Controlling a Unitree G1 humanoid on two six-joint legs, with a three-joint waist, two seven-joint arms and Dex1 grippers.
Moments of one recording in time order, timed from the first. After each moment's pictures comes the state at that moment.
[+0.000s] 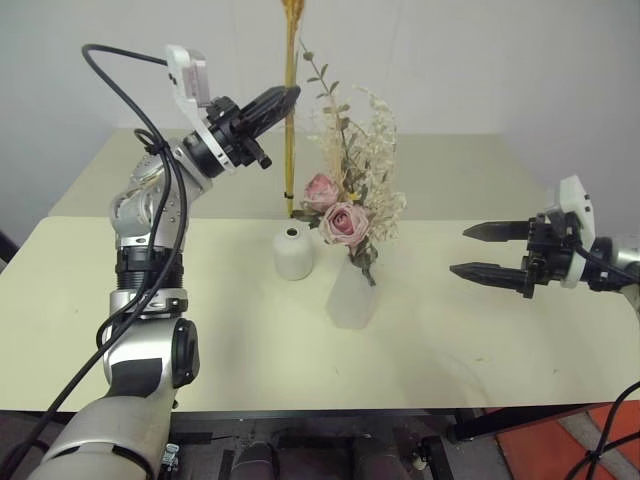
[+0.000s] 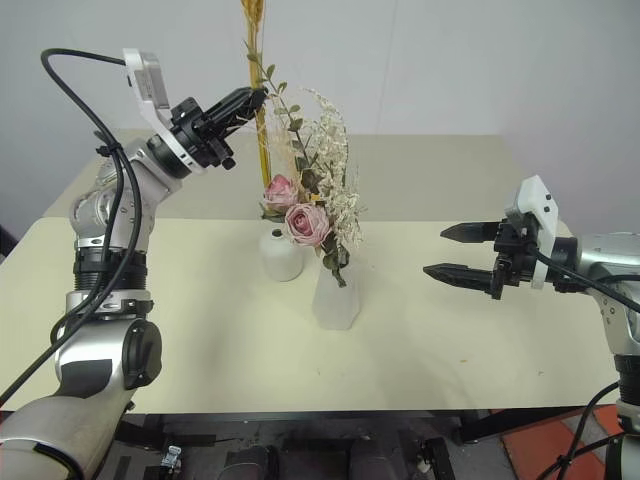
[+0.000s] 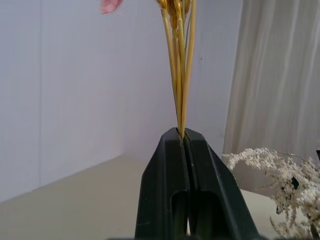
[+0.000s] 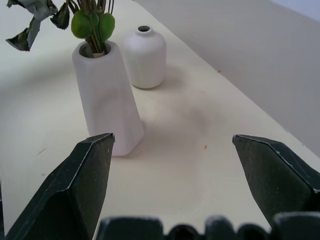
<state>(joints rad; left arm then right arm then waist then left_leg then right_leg) -1.11 0.39 0.22 0.44 -0.56 0.40 -0.96 -0.48 -1.00 -0.20 -0.01 0.57 0.53 1.23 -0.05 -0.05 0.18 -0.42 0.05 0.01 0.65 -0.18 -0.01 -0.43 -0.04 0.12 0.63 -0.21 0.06</state>
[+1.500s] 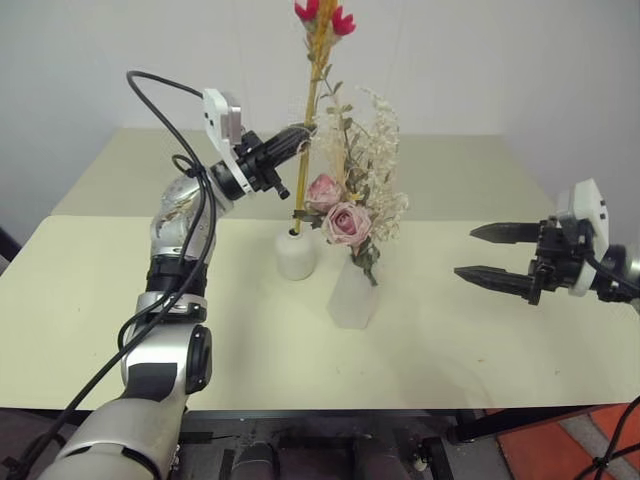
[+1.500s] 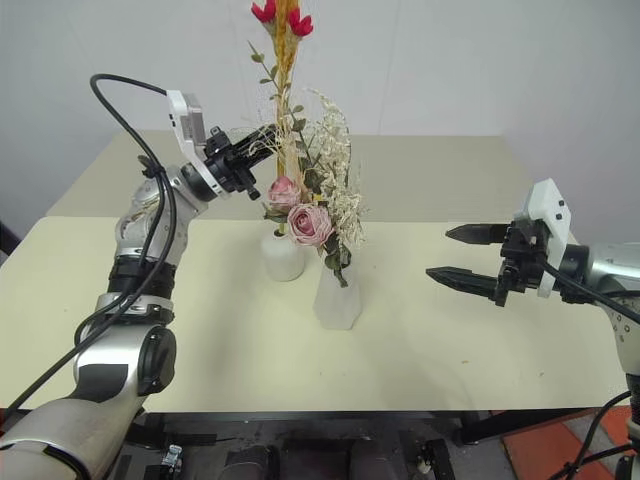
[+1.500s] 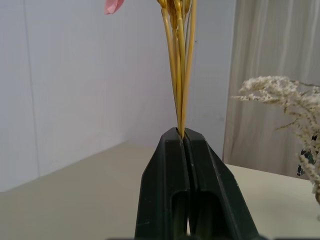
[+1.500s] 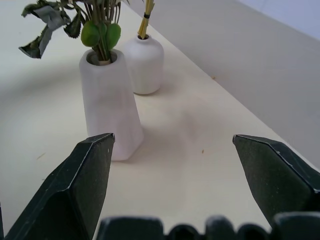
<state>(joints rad) -1.10 0.33 0.18 0.63 -0.47 0.18 -1.03 -0.38 -1.00 -0.28 -0.13 0.61 0.55 1.15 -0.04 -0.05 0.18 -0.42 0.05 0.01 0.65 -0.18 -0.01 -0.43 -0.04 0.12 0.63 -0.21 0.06</state>
